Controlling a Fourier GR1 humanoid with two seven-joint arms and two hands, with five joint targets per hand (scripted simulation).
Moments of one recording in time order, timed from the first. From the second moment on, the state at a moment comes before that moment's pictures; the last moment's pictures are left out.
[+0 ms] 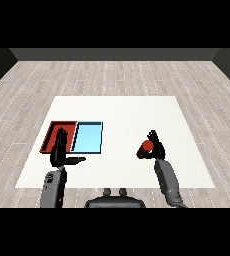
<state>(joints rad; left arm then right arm) 0.02 0.05 0.09 -1.63 0.09 -0.05 -0.35 -0.24 -0.07 -0.14 -0.99 -0.22 0.24 -0.44</state>
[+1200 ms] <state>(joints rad) 0.03 0.05 0.09 -1.64 0.09 -0.04 -0.36 -0.30 -0.06 -0.11 -0.96 -0.17 0.11 -0.40</state>
